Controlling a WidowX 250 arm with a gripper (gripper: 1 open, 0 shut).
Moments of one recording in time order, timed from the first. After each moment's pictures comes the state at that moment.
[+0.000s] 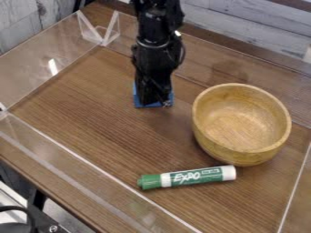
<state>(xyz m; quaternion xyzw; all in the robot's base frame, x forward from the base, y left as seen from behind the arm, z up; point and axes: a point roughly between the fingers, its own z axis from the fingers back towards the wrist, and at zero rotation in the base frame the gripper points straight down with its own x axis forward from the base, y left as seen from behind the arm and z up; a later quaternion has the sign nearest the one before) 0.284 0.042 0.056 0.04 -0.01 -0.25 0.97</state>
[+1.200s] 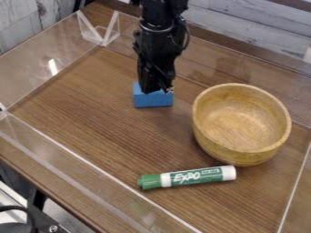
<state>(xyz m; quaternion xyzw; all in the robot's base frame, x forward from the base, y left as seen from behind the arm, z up) 0.292 0.040 0.072 0.05 -0.01 -0.25 0.97</state>
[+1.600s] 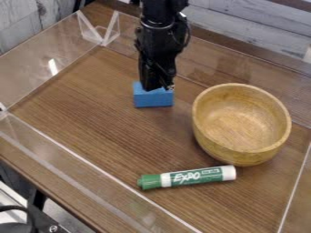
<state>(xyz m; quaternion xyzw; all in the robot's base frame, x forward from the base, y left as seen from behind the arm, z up) 0.293 0.039 0.072 0.05 -0.01 -0.26 0.97</state>
